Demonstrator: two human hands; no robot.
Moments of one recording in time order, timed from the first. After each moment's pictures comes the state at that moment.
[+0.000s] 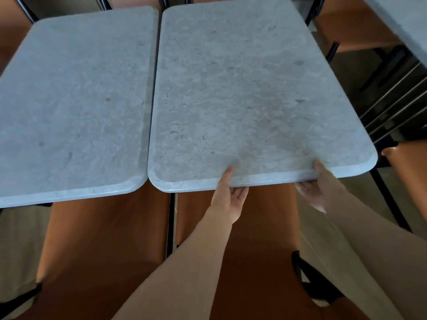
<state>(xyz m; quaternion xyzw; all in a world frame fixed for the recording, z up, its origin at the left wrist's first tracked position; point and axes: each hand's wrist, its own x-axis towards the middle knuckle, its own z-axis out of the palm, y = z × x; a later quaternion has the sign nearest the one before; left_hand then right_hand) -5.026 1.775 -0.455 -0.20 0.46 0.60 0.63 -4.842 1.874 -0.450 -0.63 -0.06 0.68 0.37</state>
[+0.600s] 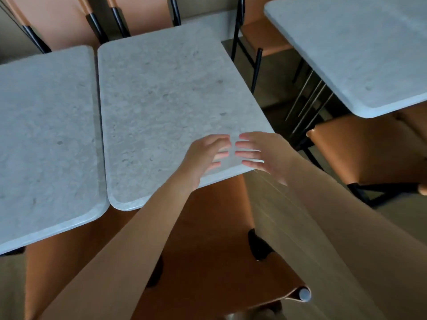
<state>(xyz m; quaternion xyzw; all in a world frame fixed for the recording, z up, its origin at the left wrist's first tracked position) -4.957 1.826 -0.267 0.37 0.63 0.35 0.59 -4.794 1.851 -0.245 -0.59 -0.34 0.67 0.28</state>
